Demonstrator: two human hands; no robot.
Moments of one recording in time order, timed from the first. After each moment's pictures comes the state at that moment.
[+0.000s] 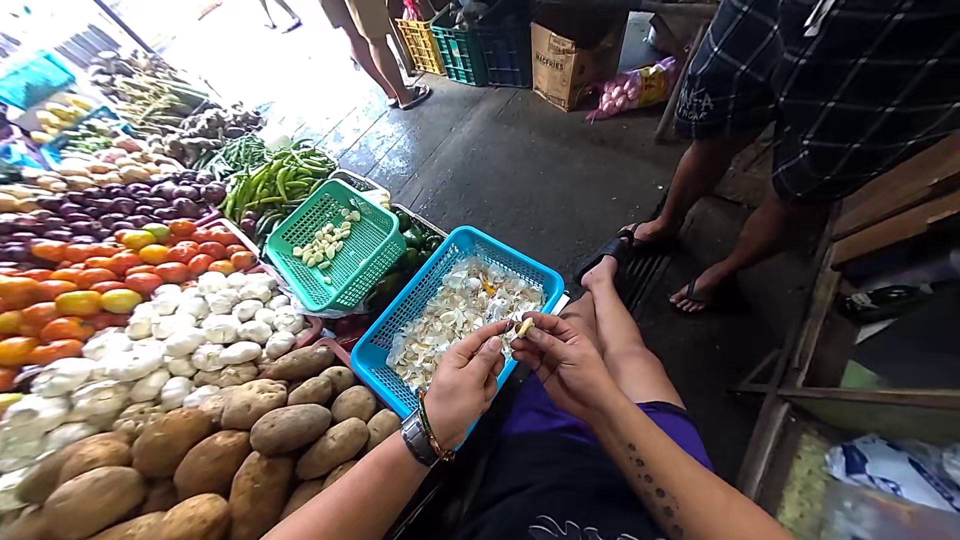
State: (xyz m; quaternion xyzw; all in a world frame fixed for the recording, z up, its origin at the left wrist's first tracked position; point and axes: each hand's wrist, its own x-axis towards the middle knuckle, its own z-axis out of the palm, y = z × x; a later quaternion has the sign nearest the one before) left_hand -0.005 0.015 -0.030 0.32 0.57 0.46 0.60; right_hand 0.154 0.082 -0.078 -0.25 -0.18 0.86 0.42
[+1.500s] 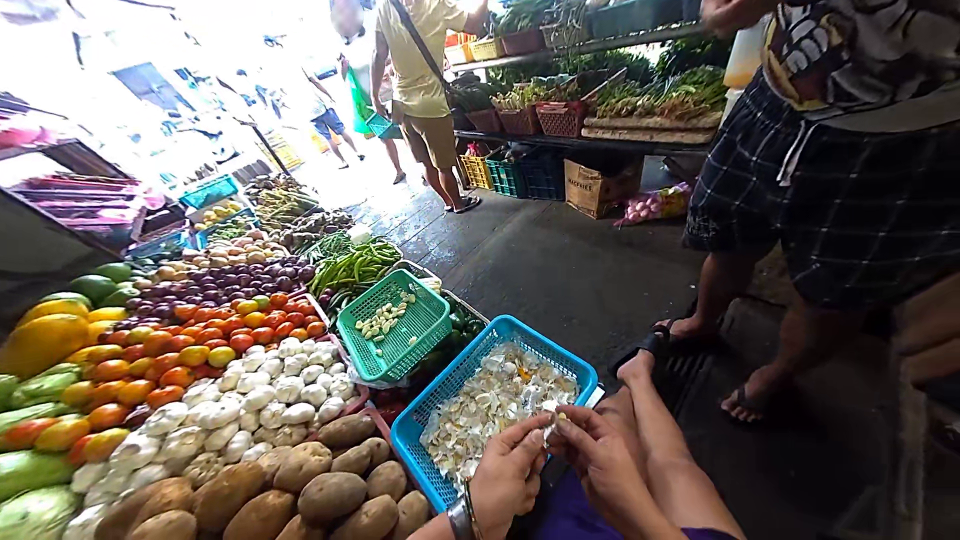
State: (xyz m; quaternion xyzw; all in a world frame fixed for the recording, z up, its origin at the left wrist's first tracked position) left_hand 0.000 0.009 -0.038 0.29 0.55 0.47 0.63; right_hand 0.146 0.074 -0.081 -0.32 -0.29 0.78 0.45
